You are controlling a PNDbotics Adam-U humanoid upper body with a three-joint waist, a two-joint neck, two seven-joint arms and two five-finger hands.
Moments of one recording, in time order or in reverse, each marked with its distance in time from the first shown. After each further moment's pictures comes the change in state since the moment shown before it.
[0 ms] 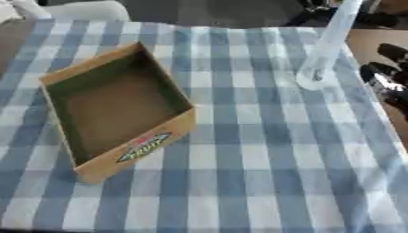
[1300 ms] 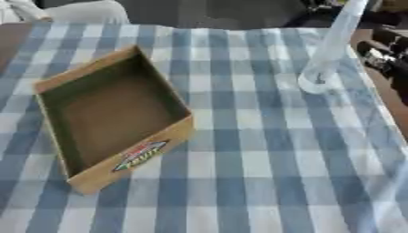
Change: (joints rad) left arm -0.022 -0.018 -0.001 -0.001 0.007 -0.001 -0.009; right arm -0.256 -0.117 0.019 0.370 -0.096 -0.059 0.051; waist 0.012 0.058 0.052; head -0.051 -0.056
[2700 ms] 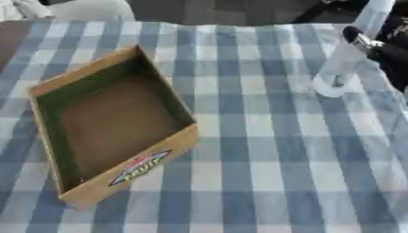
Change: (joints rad) left arm -0.041 -0.018 -0.012 -0.006 0.038 0.000 -0.026; right arm -0.173 -0.032 0.045 0.076 0.044 -0.079 0.065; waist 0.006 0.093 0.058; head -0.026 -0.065
